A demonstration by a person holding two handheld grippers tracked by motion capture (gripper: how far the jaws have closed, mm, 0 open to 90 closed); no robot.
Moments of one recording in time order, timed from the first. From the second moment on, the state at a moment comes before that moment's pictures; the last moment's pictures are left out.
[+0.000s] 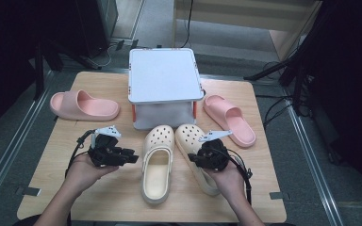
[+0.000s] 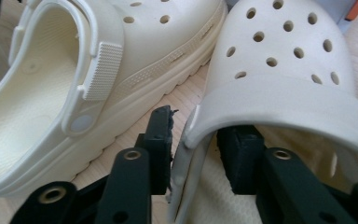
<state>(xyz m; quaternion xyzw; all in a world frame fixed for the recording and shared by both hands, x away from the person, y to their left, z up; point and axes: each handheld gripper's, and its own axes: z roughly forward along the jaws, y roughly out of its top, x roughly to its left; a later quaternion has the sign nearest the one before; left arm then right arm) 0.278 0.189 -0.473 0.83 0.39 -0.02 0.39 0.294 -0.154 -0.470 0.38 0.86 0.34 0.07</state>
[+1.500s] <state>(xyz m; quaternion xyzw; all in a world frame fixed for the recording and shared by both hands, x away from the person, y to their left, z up) 0.296 0.166 -0.504 0.85 0.40 -0.05 0.35 0.323 -0.225 -0.488 0.43 0.84 0.33 0.06</state>
